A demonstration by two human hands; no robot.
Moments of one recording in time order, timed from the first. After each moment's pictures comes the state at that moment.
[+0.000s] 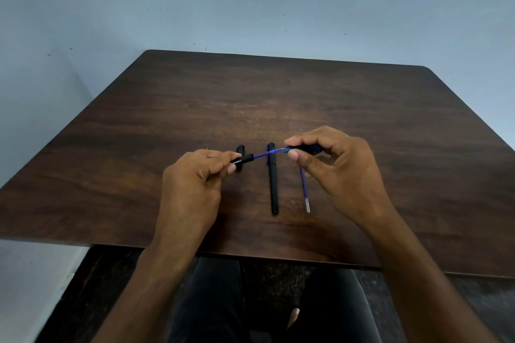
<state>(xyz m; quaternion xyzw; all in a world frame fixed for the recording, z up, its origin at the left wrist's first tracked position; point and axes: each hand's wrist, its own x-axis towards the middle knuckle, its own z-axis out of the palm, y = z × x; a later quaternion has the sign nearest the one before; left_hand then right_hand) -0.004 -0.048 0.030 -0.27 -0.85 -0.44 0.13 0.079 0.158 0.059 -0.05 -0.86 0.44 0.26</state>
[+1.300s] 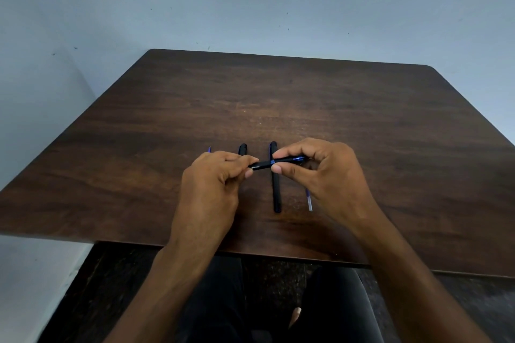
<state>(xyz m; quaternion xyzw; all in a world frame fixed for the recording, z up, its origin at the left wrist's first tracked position) 0.006 -0.038 0.031 -0.30 -0.87 -0.38 0.12 0.074 0.144 0.053 -0.05 -0.89 0.41 0.20</state>
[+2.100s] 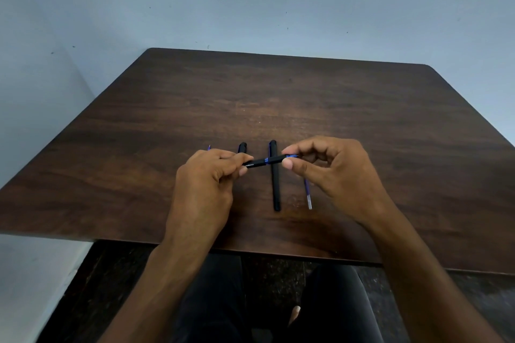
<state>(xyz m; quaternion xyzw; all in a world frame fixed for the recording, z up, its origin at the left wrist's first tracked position) 0.005 -0.043 0.035 -0.30 -0.87 -0.38 0.14 0.083 0.155 0.059 -0.05 -0.88 0.44 0.18</state>
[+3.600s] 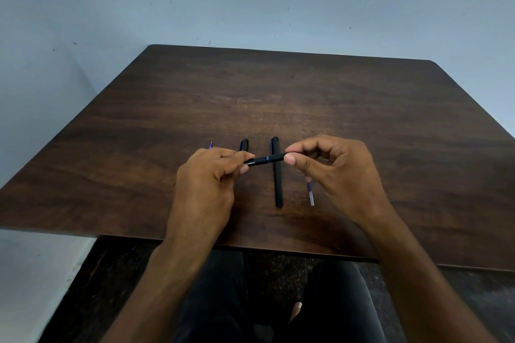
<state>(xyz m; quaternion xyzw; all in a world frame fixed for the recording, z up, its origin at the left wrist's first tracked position) 0.009 -0.044 0.033 -0.29 -0.86 -0.39 0.15 0.083 0.151 0.049 -0.05 -0.84 0.49 0.23</state>
